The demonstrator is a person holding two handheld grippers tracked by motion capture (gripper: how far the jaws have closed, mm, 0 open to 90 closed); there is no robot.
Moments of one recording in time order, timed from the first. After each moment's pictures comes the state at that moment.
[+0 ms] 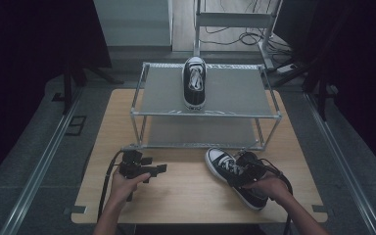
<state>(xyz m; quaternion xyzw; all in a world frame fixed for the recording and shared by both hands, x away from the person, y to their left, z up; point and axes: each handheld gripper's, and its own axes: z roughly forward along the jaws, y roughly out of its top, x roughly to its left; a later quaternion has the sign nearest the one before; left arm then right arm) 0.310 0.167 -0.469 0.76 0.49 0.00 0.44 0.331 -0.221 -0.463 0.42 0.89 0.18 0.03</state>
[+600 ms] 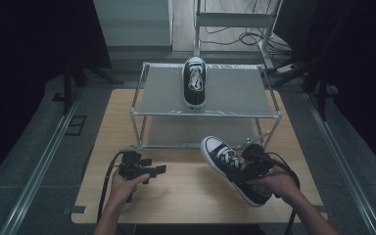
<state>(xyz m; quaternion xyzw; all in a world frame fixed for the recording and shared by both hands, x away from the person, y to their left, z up) 0.309 0.170 -0.474 0.75 0.49 -0.01 0.44 0.314 -0.217 -0.397 0.39 0.88 0.26 0.02</state>
